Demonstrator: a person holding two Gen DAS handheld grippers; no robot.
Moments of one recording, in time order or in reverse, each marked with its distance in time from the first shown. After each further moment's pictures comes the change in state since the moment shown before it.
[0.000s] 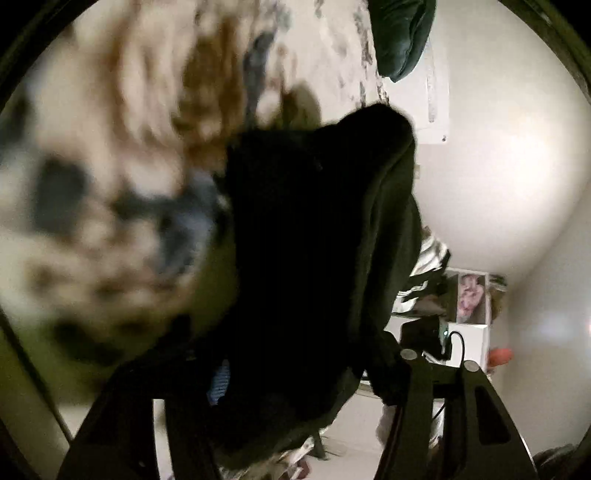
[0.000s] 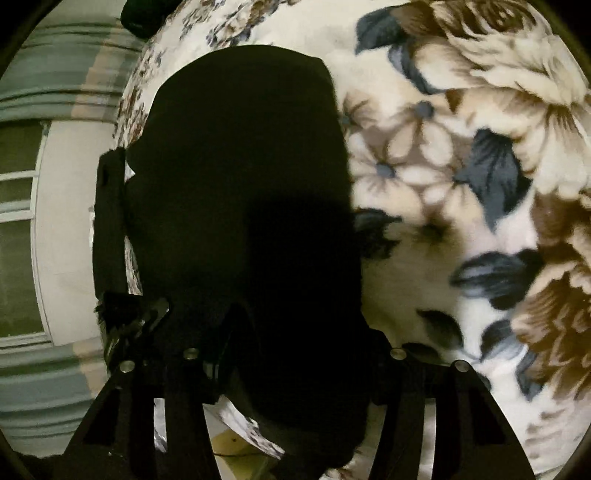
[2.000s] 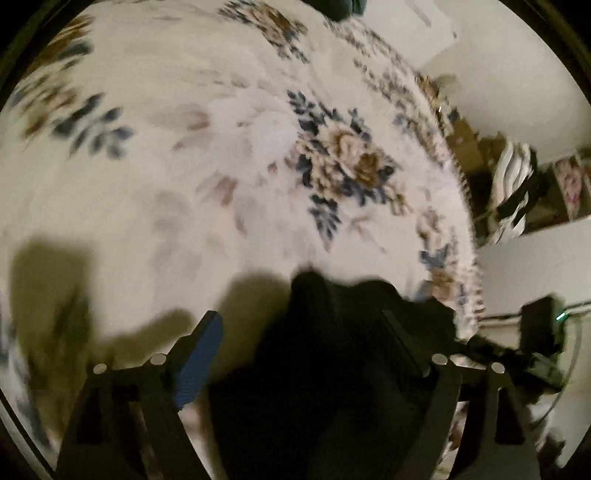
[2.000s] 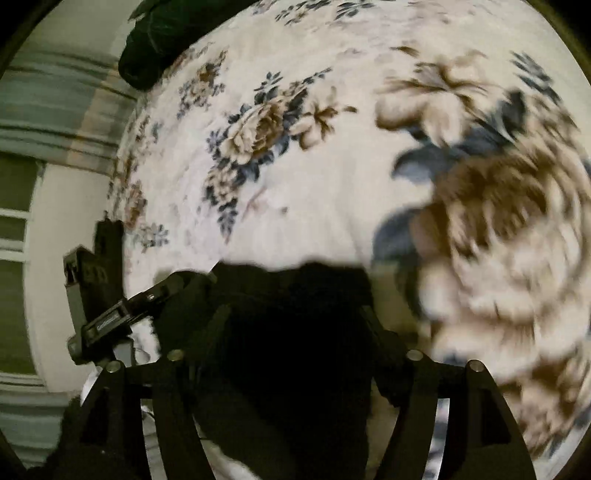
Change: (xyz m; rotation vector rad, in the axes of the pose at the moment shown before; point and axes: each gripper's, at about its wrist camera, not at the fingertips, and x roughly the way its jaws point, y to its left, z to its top) left arm 0.072 -0.136 0.137 0.422 0.085 0.447; right arm -0.078 0.022 0.085 0.080 -0.225 -0.036
